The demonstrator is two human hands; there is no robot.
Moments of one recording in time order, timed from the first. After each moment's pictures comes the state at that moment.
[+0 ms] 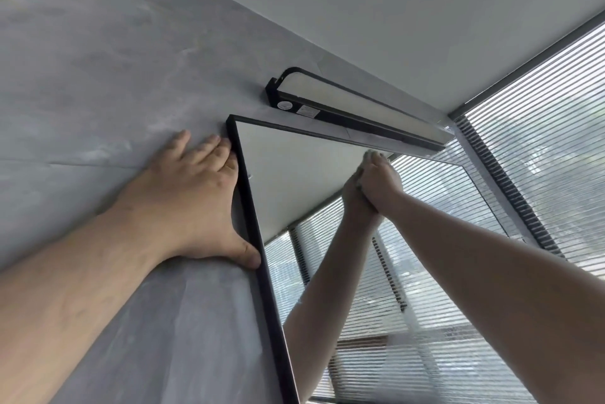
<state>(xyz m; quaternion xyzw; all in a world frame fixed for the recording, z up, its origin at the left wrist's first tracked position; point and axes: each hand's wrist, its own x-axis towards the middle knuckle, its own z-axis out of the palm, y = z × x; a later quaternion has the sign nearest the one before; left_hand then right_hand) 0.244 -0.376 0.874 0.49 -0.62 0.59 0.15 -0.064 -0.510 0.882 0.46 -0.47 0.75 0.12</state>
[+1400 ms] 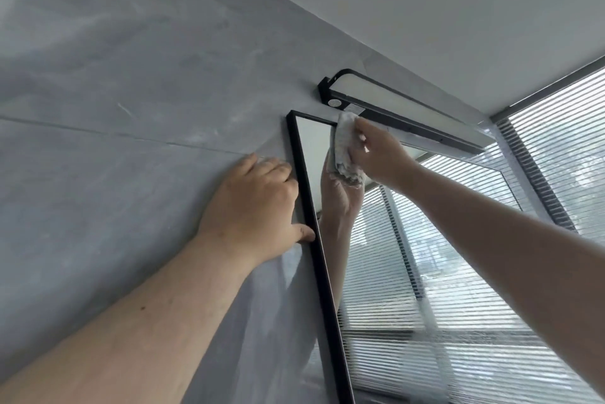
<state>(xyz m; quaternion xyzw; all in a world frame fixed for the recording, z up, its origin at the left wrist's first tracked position) 0.260 -0.374 0.829 0.36 -0.66 0.59 0.30 0.025 -0.422 0.892 0.65 -0.42 0.59 0.24</state>
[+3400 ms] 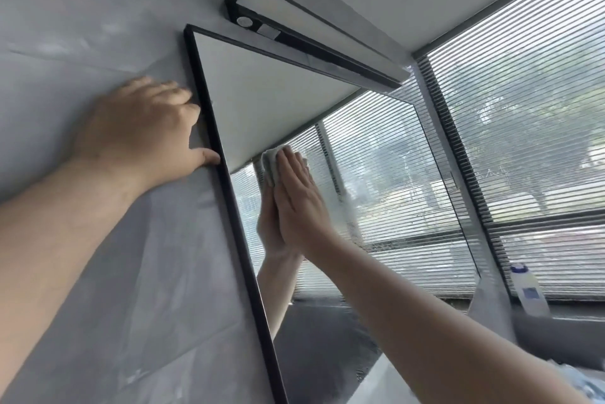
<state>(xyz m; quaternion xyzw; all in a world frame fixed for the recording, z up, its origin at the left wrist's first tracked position) 0.259 -0.379 0.825 0.33 -0.66 0.61 0.29 0.063 -0.443 0.689 0.62 -0.37 0.65 0.23</state>
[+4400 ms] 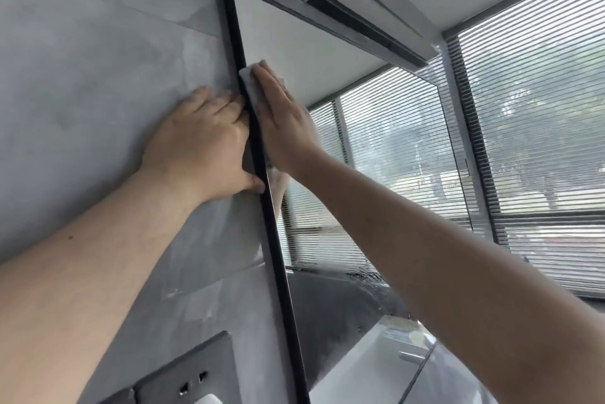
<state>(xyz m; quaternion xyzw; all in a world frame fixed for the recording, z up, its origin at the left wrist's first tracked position) 0.252 -0.359 0.751 0.39 -0.69 0.56 0.24 0.108 -0.401 0.751 0.66 -0.32 0.65 0.22</state>
